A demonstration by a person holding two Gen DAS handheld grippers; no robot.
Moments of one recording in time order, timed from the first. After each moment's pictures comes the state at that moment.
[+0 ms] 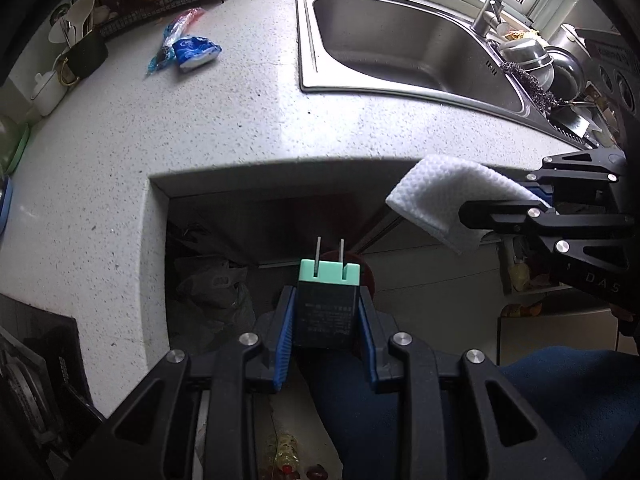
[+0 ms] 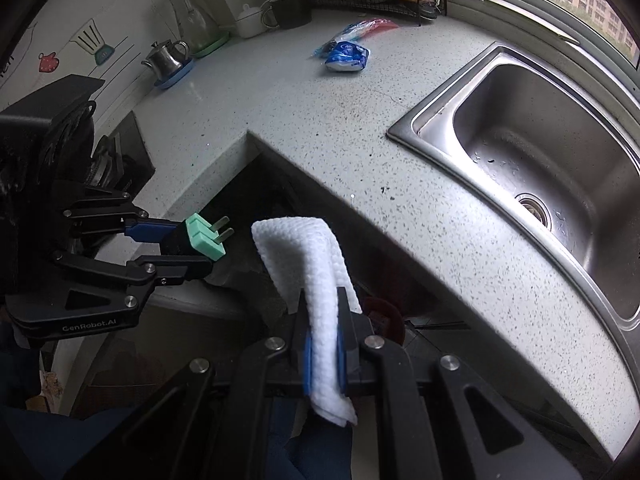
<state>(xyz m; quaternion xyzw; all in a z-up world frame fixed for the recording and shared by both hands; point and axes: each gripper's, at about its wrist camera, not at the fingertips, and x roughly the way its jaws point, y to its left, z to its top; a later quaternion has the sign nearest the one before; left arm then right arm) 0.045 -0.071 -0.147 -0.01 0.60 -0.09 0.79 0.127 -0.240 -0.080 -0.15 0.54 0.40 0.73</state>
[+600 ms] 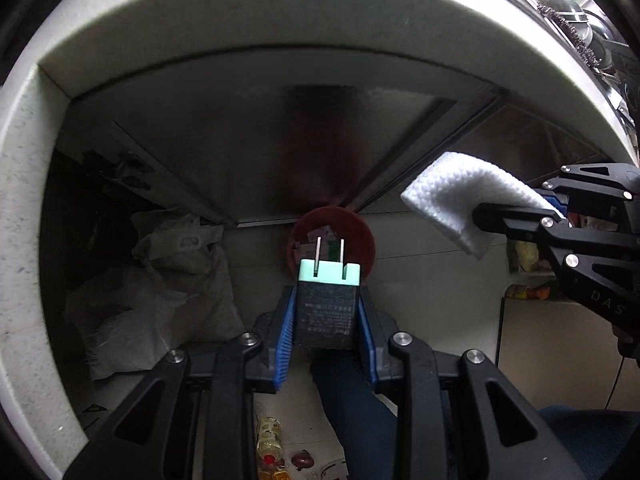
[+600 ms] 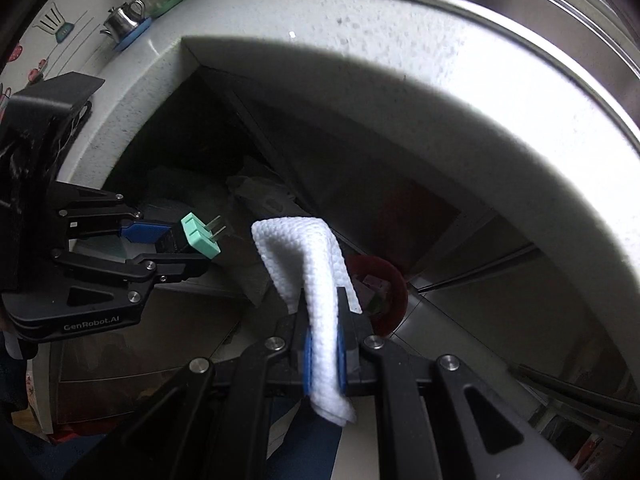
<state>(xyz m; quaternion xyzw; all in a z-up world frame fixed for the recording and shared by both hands) 0.052 -0.082 -0.300 -0.03 0.66 -0.09 0.75 0.123 -0.243 -0.213 -0.14 0.59 0.36 0.71</state>
